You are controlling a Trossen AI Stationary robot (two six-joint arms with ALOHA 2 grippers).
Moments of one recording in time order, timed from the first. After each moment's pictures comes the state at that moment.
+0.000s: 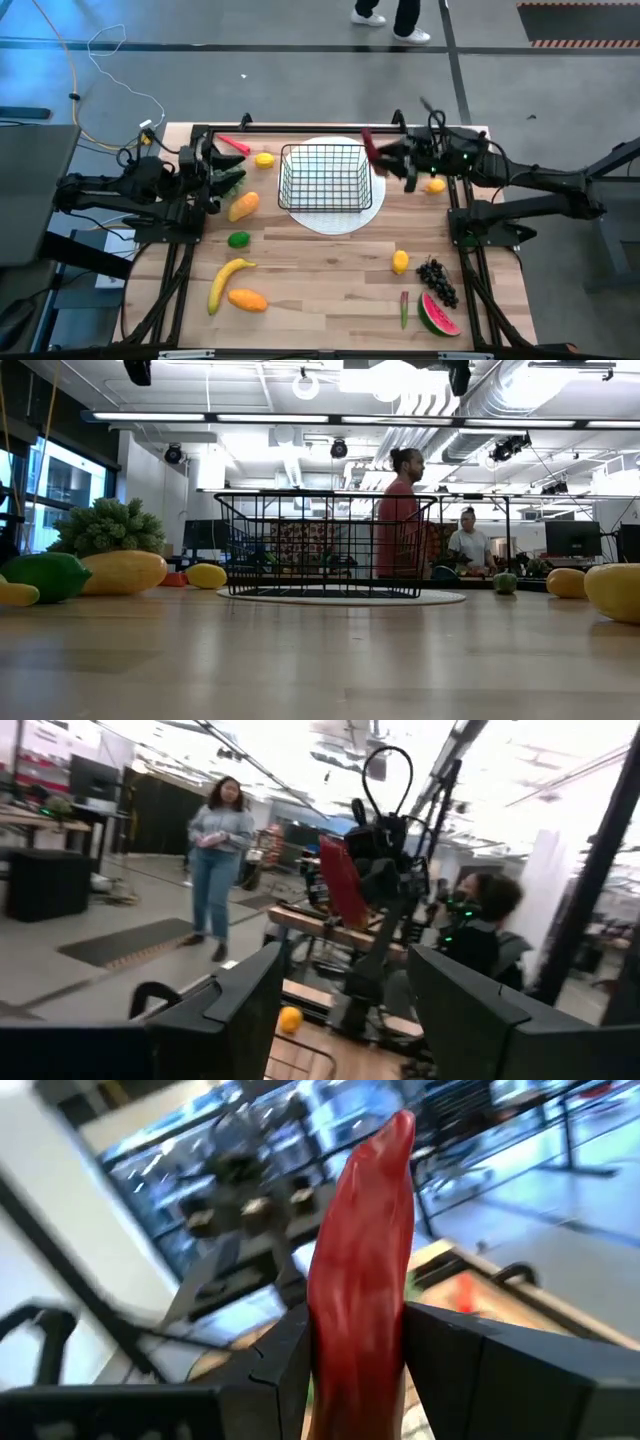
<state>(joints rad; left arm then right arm) 0.06 0.48 0.55 0.13 -0.29 -0.21 -0.19 0.90 0.87 0.00 -0.08 0.38</state>
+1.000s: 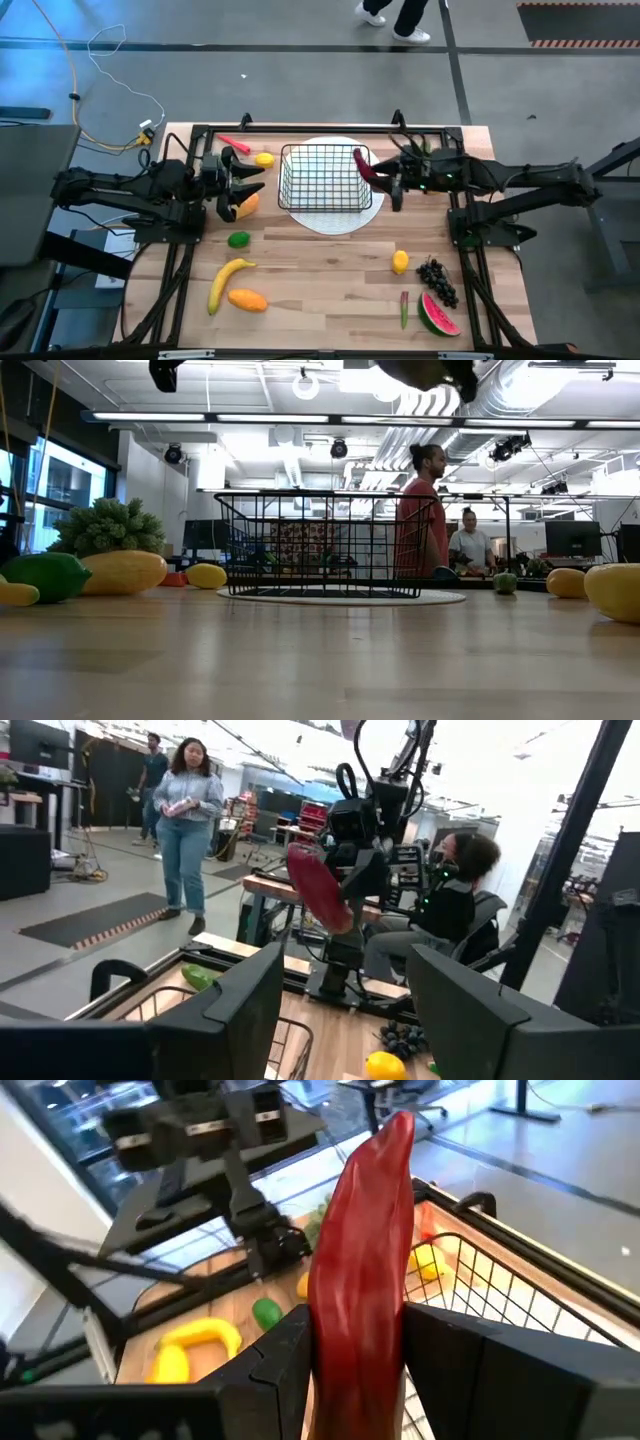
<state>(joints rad) 0.06 0.65 0.55 0.23 -0.21 -0.20 -0.01 1.00 0.93 -0.18 0.18 0.38</state>
